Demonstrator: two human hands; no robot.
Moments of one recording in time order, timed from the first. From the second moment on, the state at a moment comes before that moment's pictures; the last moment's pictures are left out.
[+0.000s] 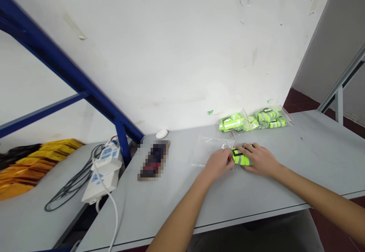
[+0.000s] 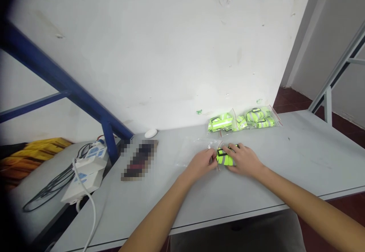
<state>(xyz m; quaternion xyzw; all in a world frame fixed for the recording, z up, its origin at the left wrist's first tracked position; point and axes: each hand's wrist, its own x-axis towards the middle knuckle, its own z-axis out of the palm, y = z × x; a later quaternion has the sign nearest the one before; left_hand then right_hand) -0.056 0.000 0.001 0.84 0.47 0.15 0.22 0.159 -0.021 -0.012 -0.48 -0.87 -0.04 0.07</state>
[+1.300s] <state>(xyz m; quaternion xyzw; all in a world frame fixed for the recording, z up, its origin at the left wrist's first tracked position) -0.060 0.026 -0.032 0.89 0.43 0.16 0.04 0.117 -0.014 0.011 -0.58 -0.81 0.10 0.06</state>
